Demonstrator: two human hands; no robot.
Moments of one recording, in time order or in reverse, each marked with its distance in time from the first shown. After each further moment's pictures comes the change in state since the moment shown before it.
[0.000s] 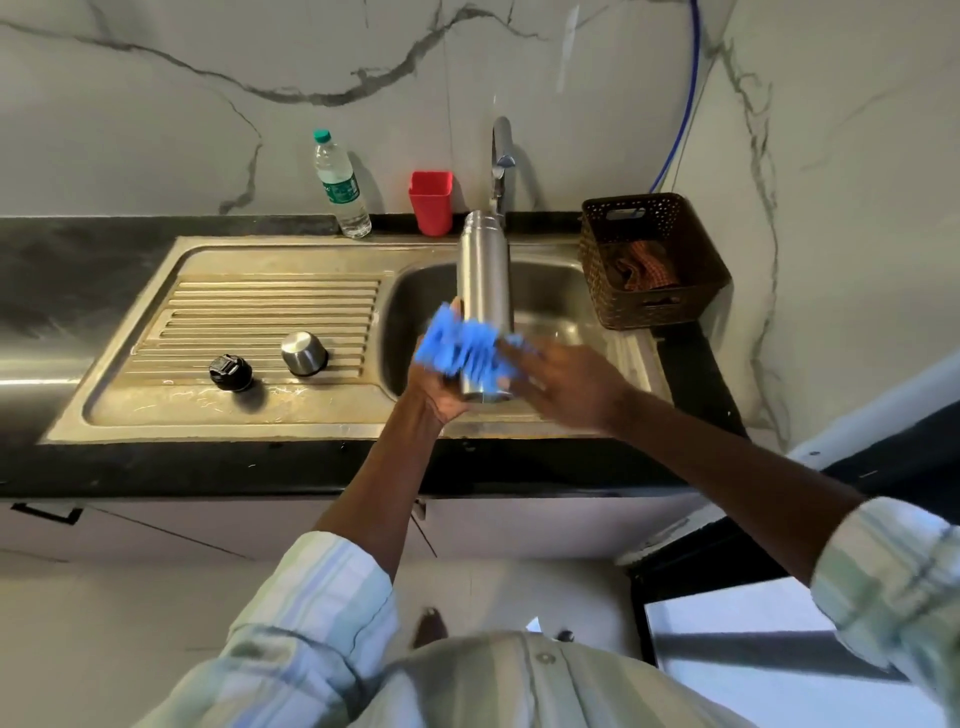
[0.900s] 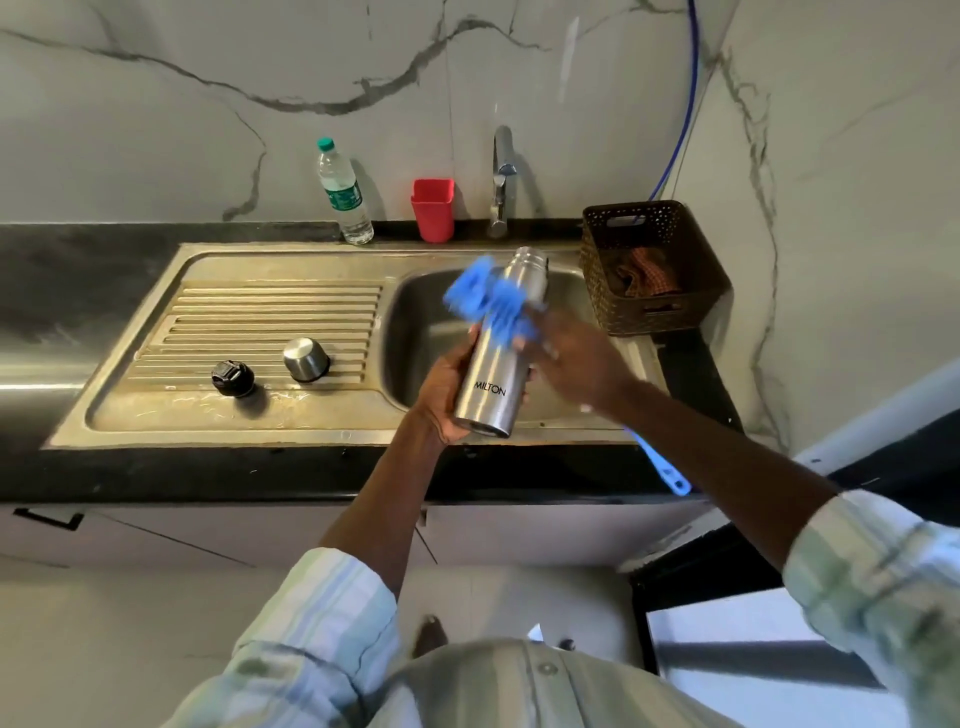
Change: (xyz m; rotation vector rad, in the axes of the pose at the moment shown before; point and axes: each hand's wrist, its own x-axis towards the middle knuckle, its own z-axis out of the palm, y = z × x) left_hand 0.011 -0.016 -0.019 0.032 0.069 -0.181; right_hand 0.015 0.026 0.007 0.064 0.097 0.279
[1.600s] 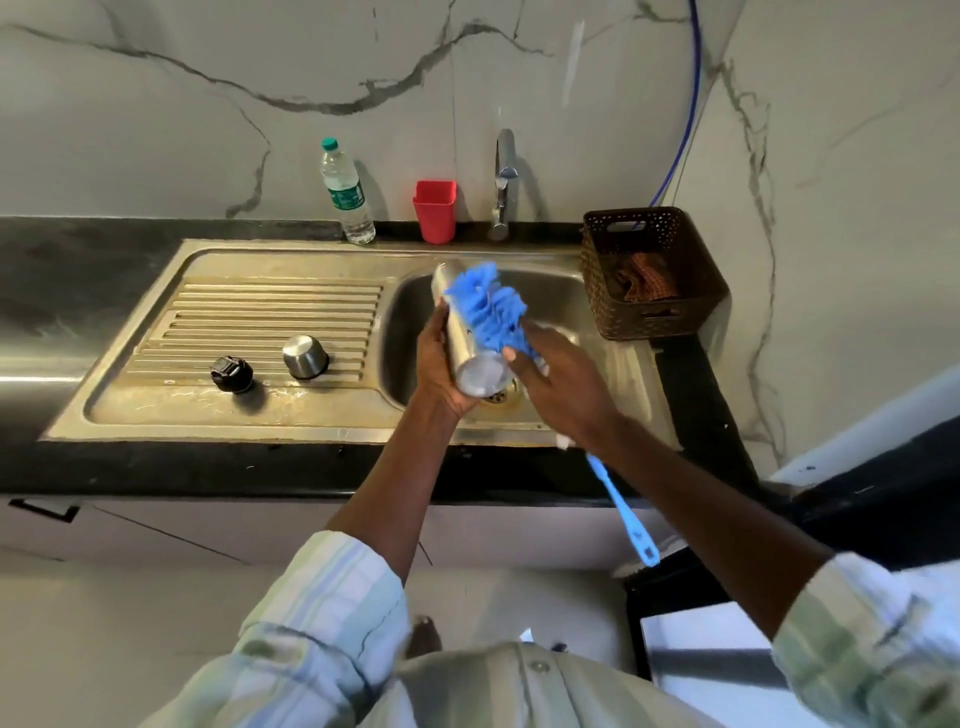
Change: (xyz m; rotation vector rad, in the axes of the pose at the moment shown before) left_hand 0.009 0.022 0.035 -0.244 0.057 0.215; right_hand -0.019 -0.031 0.010 0.204 0.009 0.256
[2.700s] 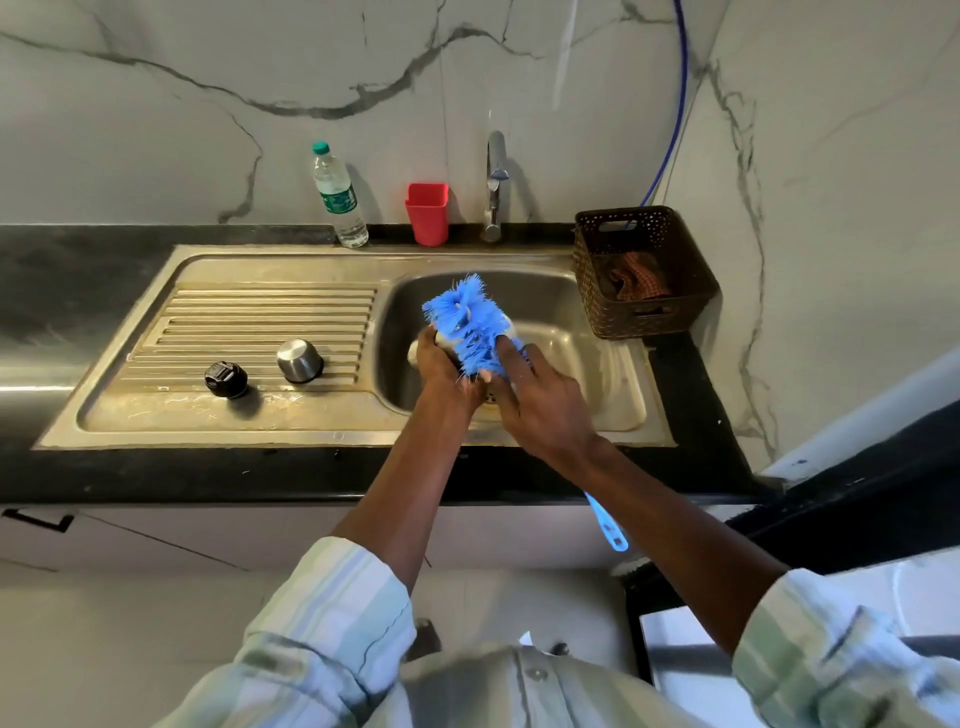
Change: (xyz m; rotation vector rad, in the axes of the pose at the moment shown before) left_hand -0.004 -0.011 0.016 -0.173 0.410 0.052; right_hand -0.021 -0.021 0.012 -0.224 0.097 -0.117
